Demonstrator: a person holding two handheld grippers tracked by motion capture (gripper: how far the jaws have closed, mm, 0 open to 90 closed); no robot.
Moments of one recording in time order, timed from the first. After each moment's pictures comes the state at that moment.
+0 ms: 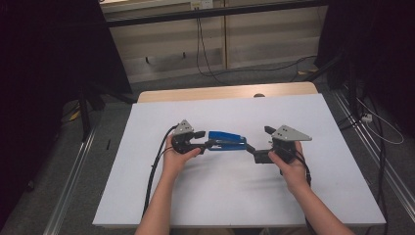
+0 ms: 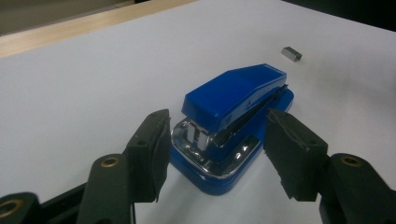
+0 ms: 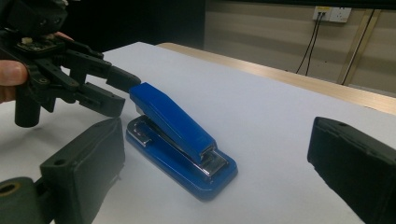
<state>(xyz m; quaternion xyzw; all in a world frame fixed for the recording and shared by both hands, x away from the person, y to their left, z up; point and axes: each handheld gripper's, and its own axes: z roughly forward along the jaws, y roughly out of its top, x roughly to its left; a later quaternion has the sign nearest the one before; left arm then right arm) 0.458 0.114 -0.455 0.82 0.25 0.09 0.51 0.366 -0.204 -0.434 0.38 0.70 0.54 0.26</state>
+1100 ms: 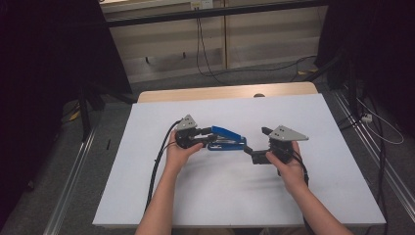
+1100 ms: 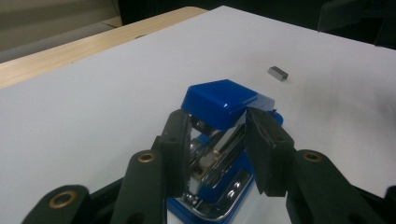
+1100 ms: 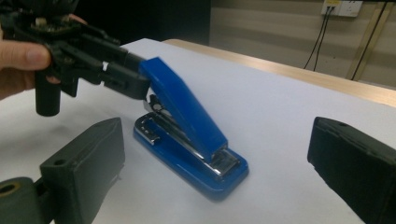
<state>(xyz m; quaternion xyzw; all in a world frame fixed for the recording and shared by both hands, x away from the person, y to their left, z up) 0.466 0.100 -0.439 0.81 0.22 0.09 0.53 0.367 -0.197 -0.437 0.38 0.71 0.54 0.25</state>
